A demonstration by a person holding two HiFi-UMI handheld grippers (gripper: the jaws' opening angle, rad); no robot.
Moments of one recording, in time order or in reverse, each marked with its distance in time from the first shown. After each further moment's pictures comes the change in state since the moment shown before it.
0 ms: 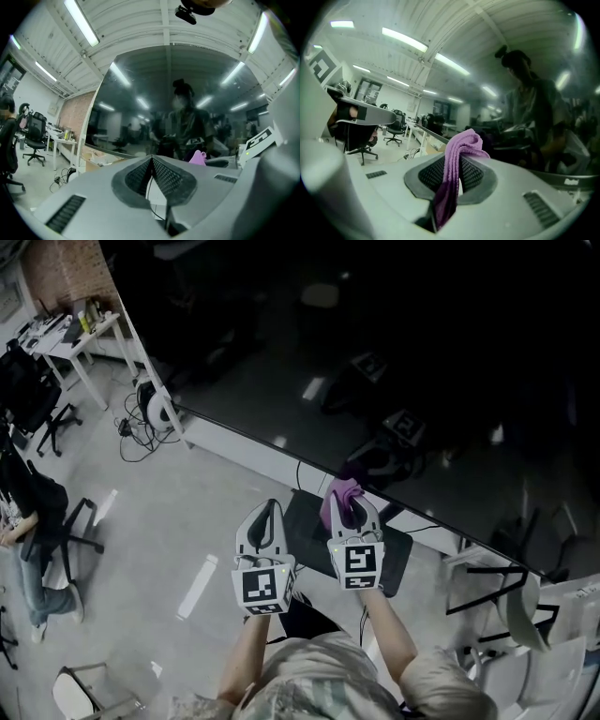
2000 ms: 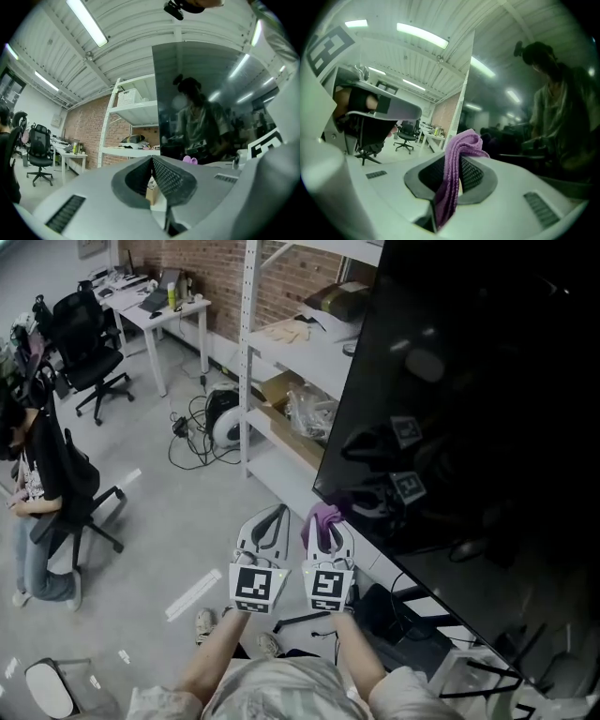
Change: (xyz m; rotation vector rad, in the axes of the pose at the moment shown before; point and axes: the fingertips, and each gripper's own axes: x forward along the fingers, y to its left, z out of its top) left arm 0.114 0.340 0.051 0.116 -0.037 0.070; right arm 0.307 0.263 0.079 -0.061 -0.093 0.185
